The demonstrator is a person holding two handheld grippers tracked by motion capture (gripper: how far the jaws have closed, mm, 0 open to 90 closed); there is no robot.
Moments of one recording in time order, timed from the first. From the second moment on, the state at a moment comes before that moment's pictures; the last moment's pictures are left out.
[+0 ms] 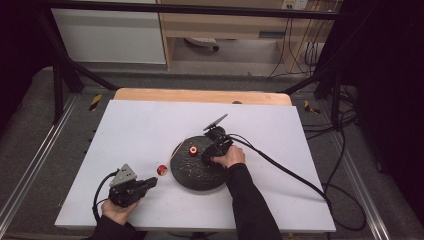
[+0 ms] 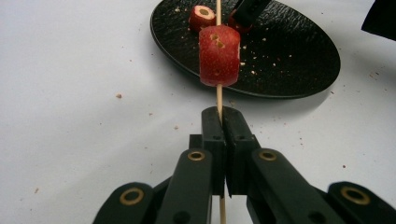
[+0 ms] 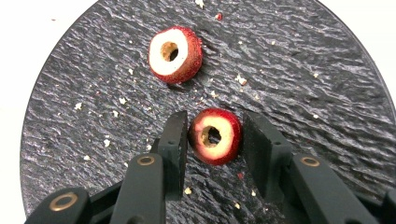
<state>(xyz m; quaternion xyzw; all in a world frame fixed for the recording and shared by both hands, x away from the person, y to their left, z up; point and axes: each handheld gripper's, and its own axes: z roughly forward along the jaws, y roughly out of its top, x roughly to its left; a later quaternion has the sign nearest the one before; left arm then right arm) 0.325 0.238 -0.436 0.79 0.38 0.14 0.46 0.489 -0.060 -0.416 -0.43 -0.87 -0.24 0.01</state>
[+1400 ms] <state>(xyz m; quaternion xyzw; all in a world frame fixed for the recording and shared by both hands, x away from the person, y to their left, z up) 0.322 0.234 -0.434 0.79 0.38 0.14 0.46 0.455 -0.075 -0.382 -0.42 -0.84 -0.35 0.01</state>
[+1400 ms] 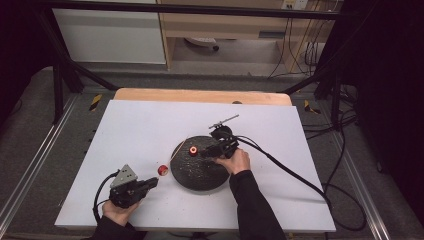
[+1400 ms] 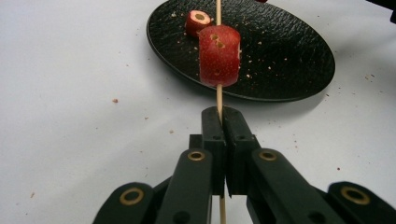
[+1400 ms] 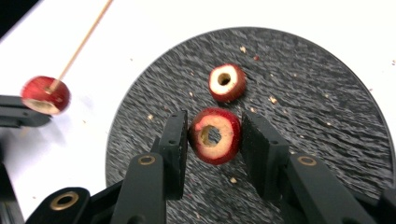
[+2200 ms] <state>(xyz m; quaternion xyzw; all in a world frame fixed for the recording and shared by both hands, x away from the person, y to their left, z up) 0.317 0.227 -0.431 0.79 0.37 0.15 0.47 0.413 -0.107 -0.391 -0.43 -0.70 -0.56 0.00</state>
